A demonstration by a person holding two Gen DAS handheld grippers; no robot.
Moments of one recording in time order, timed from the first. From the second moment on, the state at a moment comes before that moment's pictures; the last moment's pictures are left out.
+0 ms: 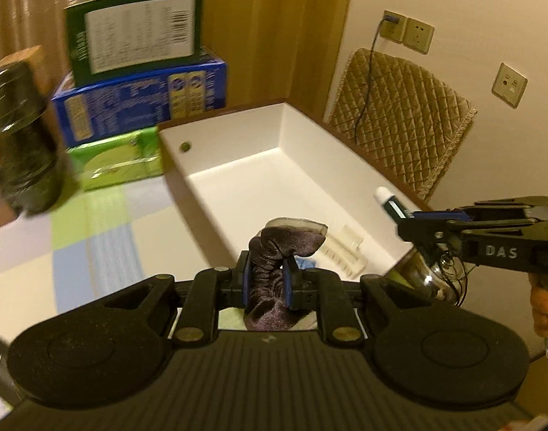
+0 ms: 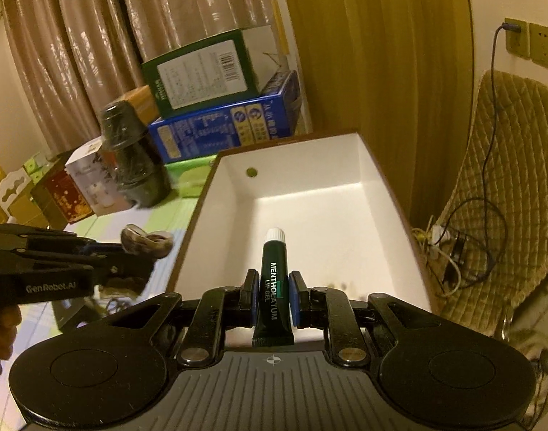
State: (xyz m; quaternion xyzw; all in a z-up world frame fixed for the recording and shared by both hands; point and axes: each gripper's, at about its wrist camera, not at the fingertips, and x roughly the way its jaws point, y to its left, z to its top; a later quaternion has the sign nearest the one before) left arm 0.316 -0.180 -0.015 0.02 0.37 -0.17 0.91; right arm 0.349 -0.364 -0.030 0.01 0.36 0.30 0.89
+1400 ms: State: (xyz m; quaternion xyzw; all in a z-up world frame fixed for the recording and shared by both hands) left arm 0.491 -0.242 -0.097 0.02 0.48 -0.14 0.86; right arm 0.506 -0.336 -0.100 -0.07 0.42 0.31 0.85
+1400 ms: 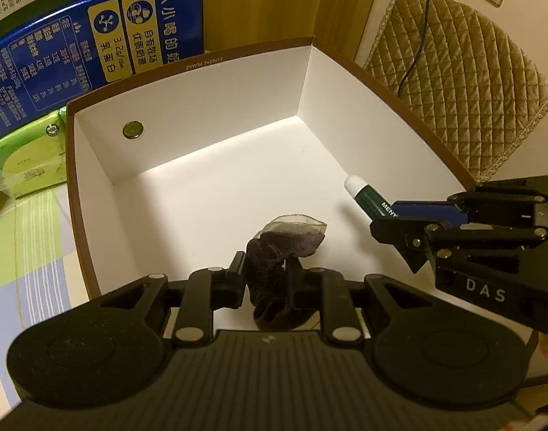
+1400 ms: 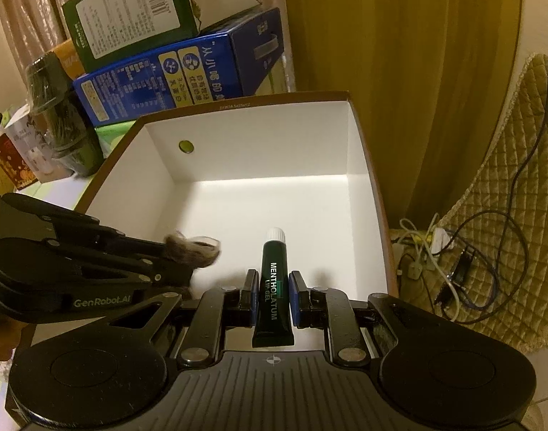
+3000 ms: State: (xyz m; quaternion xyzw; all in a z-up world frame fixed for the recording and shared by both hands) left arm 0.398 -0.214 -0.028 -0.01 0.41 -0.13 0.90; right arm 0.436 -0.369 -0.041 0.00 0.35 0.32 0.88
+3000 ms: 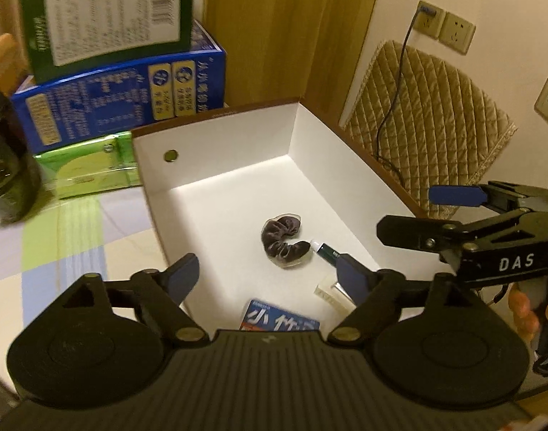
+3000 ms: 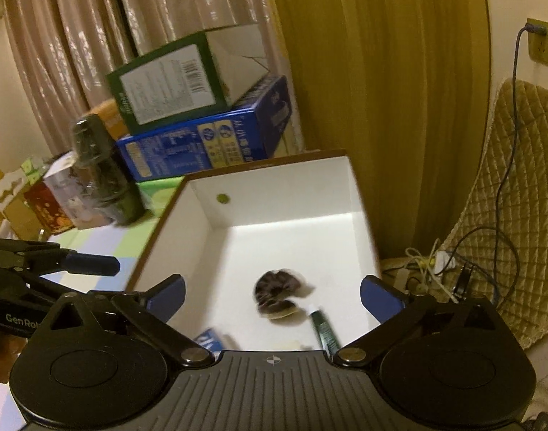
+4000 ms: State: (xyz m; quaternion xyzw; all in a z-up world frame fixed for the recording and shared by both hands) left arm 0.247 -0.126 -0.010 -0.06 0.41 -0.08 0.91; right arm 0.299 -0.341 -0.026 0.04 0.37 0.33 0.87
